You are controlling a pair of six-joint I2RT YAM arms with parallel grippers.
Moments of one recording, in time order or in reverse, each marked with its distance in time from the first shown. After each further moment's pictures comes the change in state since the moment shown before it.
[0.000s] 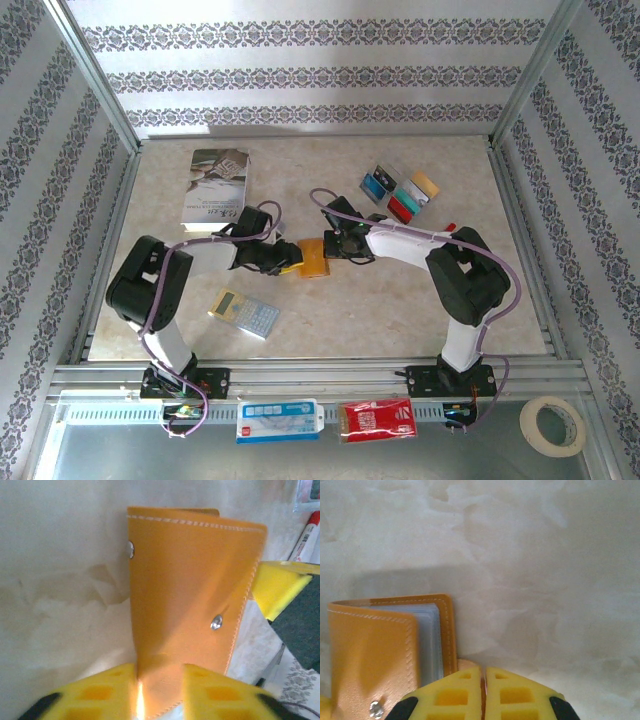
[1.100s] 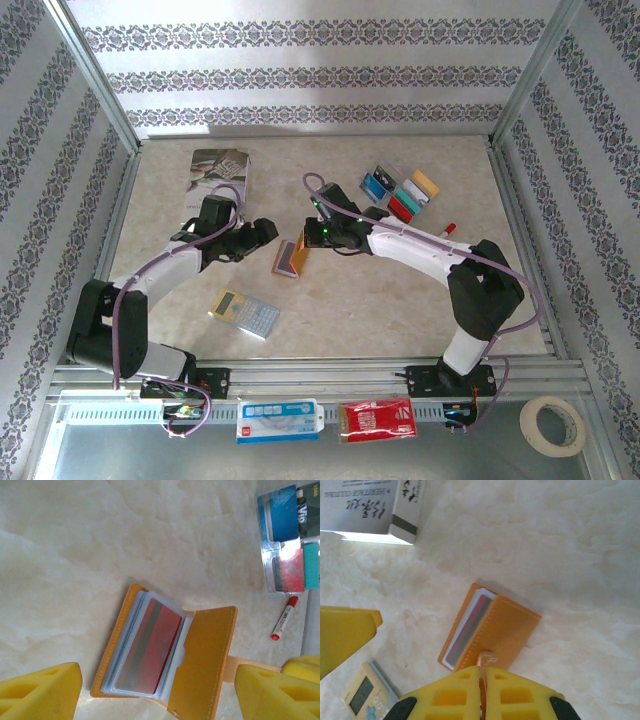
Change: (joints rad) left arm 0.155 -0.299 -0.044 -0.131 -0.190 0.039; right arm 0.074 -0.101 0.100 0.008 -0.117 0.039
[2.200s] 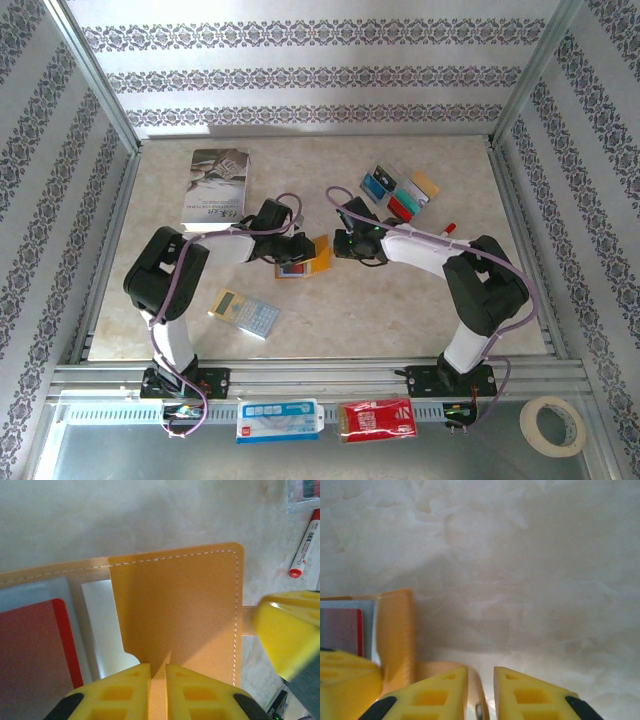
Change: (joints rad) left arm -0.245 0.428 0.198 0.140 0.119 0.009; right arm -0.121 -0.023 -0.222 0.060 0.078 -0.011
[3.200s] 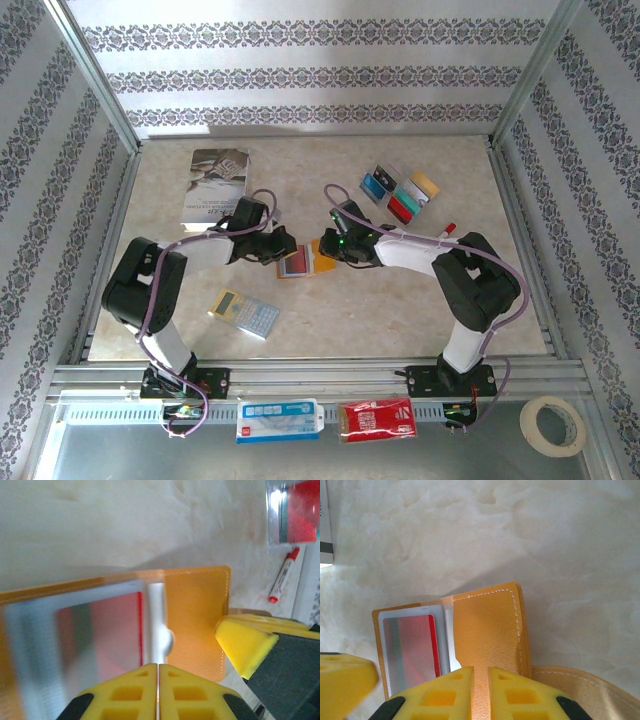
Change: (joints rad) left arm 0.136 -0.155 -0.129 0.025 0.015 -0.052; right arm 0.034 0.071 -0.022 0.208 -0.132 0.191
